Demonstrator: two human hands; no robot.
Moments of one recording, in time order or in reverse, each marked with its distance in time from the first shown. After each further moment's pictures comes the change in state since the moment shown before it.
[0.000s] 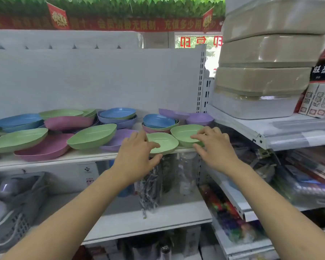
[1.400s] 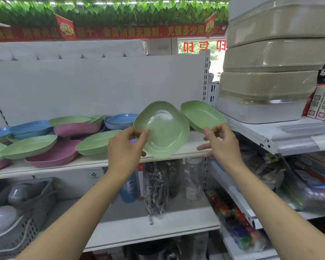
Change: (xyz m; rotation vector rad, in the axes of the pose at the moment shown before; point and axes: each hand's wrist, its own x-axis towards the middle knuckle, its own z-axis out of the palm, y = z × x) left_hand 0.001 -0.011 -0.029 -0.756 0.394 -0.420; right_hand 0.003 -0.022 -0.013 1.120 0.274 0.441
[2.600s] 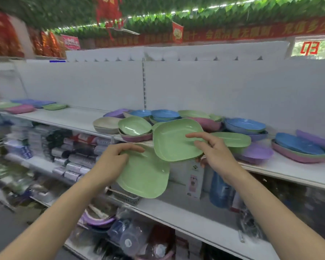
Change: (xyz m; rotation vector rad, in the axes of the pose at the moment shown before) left_hand -0.076 -0.079 -0.341 0.155 0.063 -0.437; right_hand -0.122 -0.096 0.296 0.133 -0.814 -0.107
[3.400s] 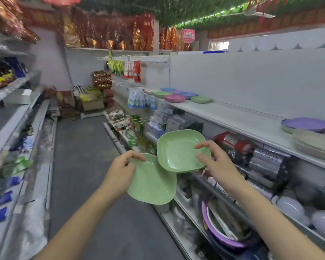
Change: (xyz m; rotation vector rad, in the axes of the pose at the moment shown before) left_hand -0.096 -0.251 -0.462 0.104 0.579 -0.365; right_hand 0.070 -0.084 0.585 0.148 -0.515 -0.102
